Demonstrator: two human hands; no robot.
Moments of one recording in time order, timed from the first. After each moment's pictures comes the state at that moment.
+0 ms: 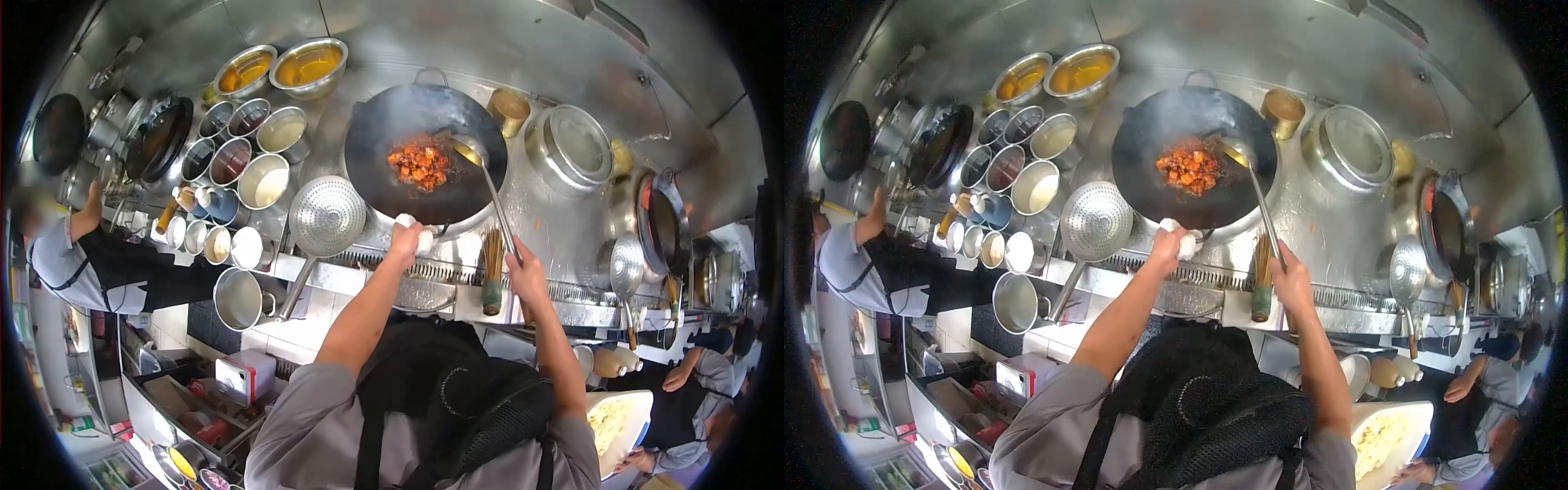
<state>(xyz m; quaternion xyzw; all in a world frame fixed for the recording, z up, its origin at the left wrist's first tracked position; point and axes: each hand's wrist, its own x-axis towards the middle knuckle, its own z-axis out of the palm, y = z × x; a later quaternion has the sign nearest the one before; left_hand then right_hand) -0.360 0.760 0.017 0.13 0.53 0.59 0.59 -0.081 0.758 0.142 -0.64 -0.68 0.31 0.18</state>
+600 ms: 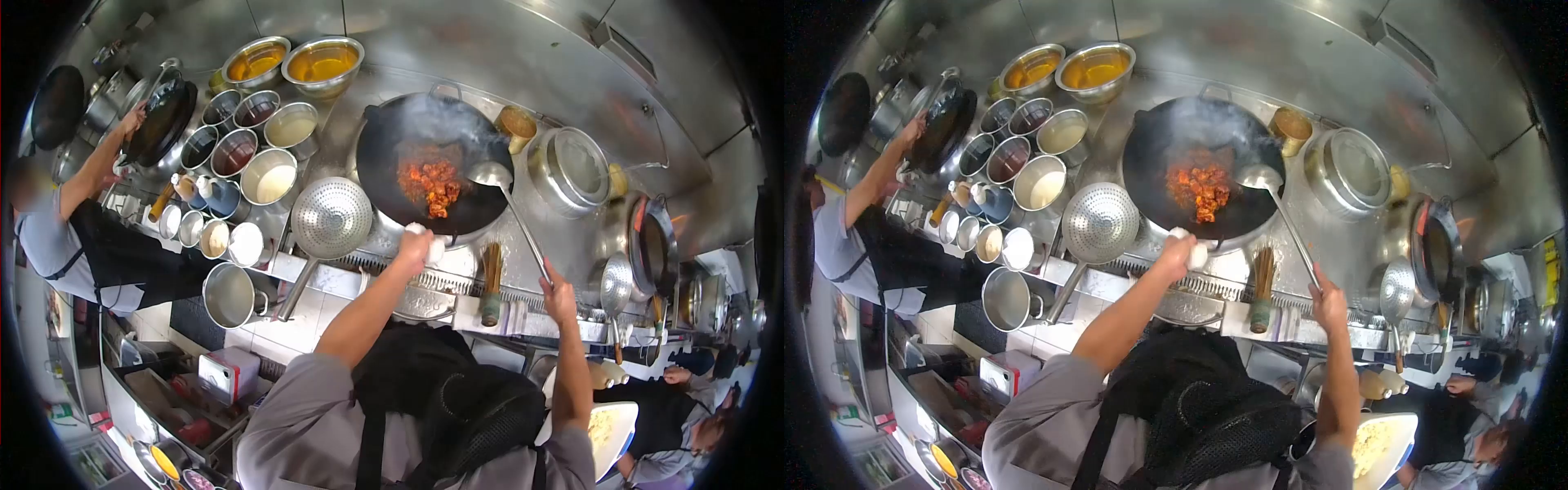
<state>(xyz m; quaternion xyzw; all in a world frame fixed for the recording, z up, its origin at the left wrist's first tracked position) -0.356 0.757 0.014 0.03 0.45 0.60 0.66 -0.009 0.766 0.157 -0.59 -0.78 0.19 0.12</state>
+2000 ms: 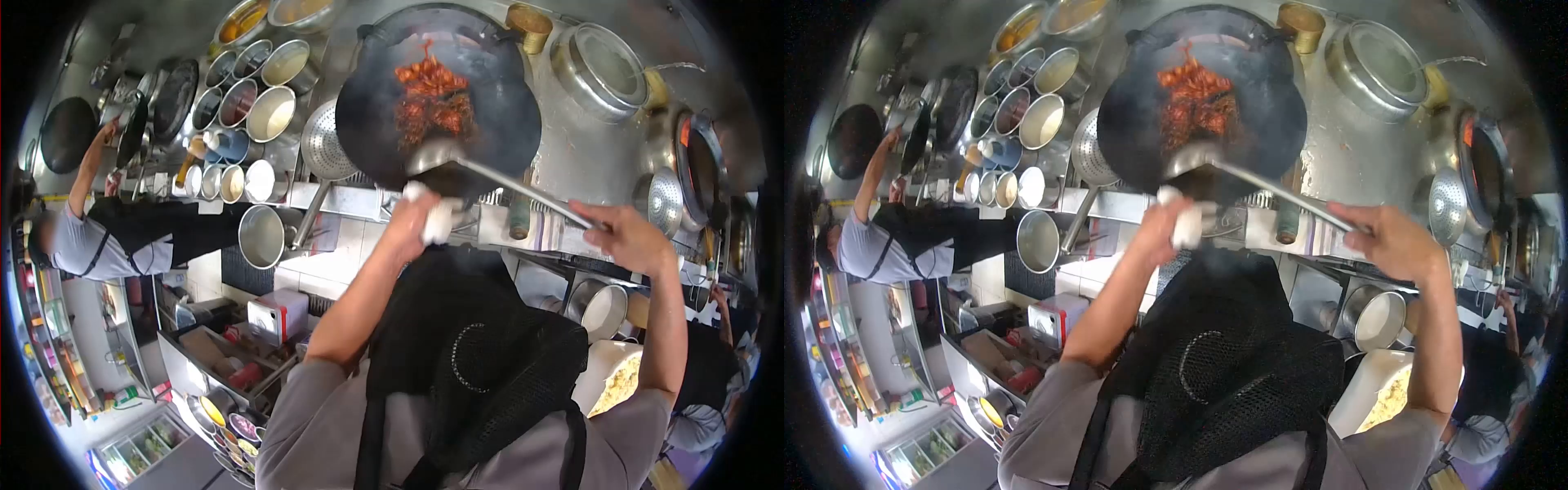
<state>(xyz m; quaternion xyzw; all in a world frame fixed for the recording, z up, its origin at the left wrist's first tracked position) -0.325 0.621 0.147 0.05 0.49 0.52 0.70 -0.026 0.732 0.330 -0.41 -0.81 0.40 -0.14</state>
